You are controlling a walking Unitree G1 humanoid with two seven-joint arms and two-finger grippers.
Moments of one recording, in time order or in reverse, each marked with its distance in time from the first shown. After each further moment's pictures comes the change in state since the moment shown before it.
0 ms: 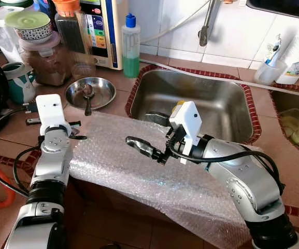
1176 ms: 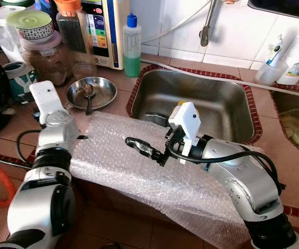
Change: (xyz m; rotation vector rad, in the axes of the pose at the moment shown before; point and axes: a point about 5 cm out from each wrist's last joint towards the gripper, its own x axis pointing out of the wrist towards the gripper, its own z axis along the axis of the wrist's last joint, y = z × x) left arm 0.025 -0.009 0.019 -0.098 0.277 0.242; right arm 0.001 0.000 -0.002 -0.008 0.006 0.004
